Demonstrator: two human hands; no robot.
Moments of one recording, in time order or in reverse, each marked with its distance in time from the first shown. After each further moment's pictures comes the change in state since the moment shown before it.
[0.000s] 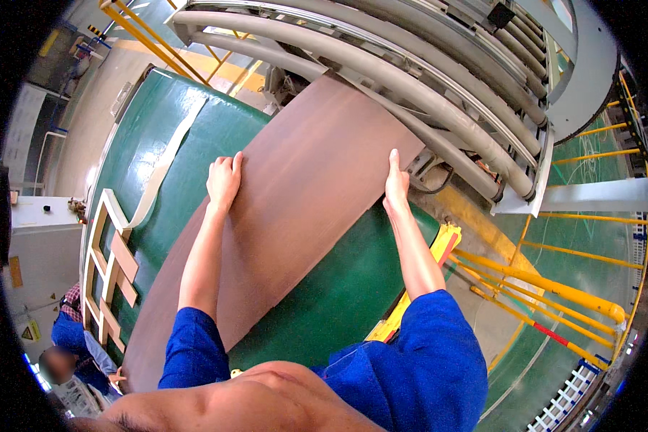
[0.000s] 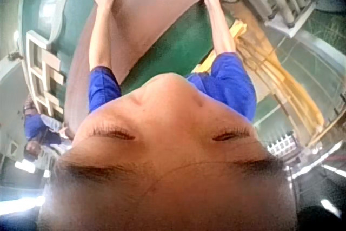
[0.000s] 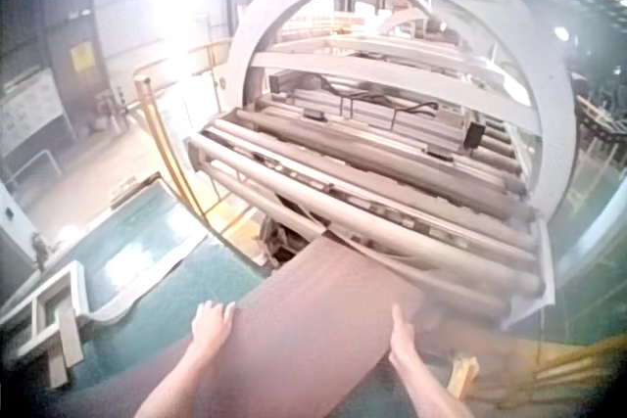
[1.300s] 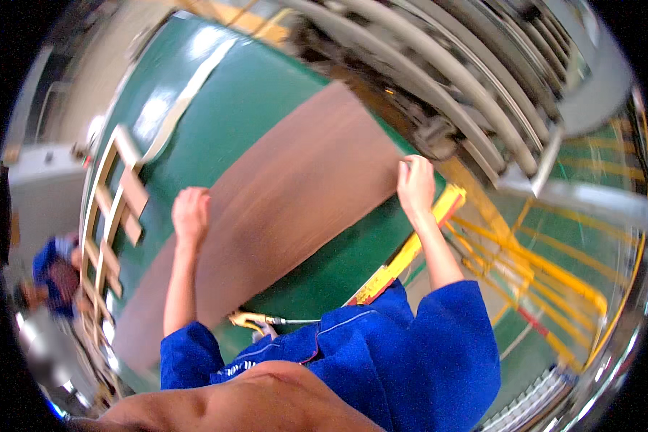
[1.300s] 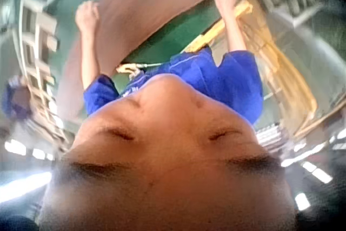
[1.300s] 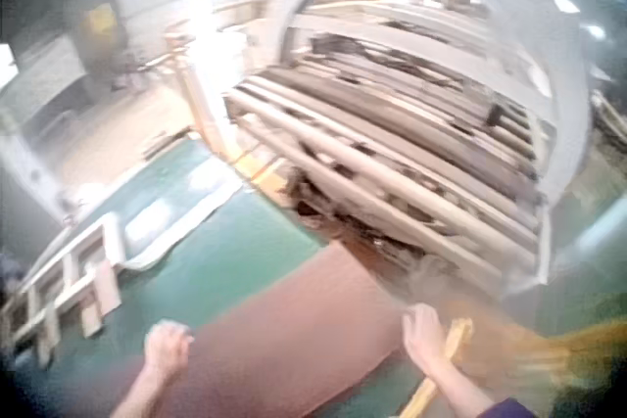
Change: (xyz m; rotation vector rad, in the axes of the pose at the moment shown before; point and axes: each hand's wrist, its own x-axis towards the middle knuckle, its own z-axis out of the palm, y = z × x) left_hand -0.193 -0.069 -0.160 0.081 -0.022 0.186; right_hand -0.127 -0.031 -0.042 -1.265 -0.157 -0.762
